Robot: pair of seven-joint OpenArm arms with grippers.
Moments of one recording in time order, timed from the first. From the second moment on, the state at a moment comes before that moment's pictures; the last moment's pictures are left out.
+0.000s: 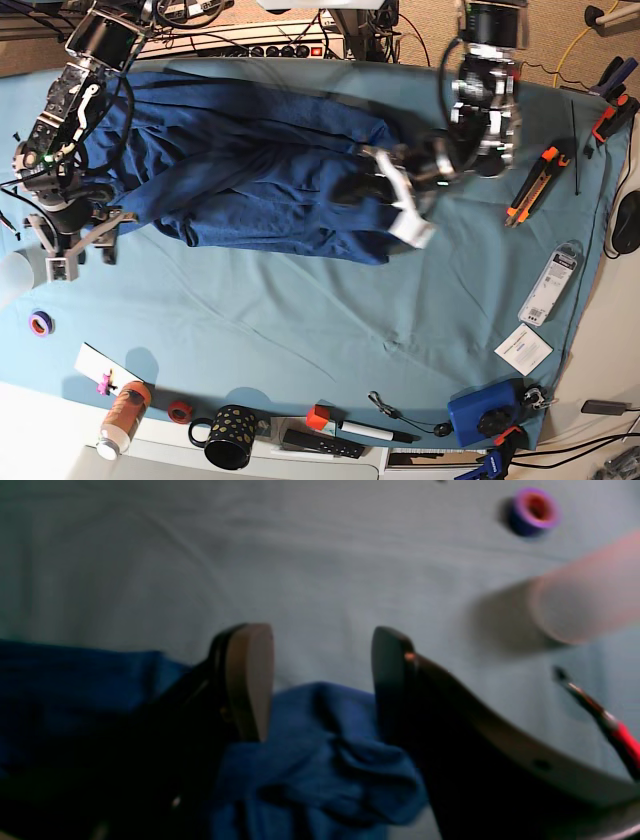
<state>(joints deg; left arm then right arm) 3.2 -0.8 3.5 88.3 -50.7 -36.2 53.7 2.1 17.2 30.0 102.9 12.9 26.8 -54.5</state>
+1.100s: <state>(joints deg) -6.4 8.2 35.5 88.3 -21.3 -24.9 44.7 1.9 17.4 43.6 102.9 14.7 25.6 -55.7</state>
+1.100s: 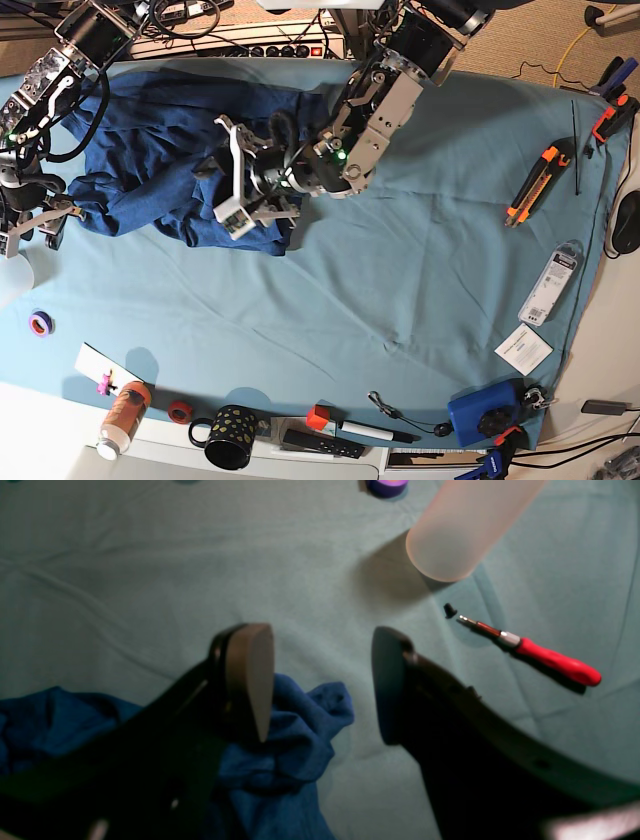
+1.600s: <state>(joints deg) -9.6 8.4 32.8 92.4 -27.8 -37.4 46.8 1.9 17.3 43.6 102.9 14.7 25.6 -55.7</state>
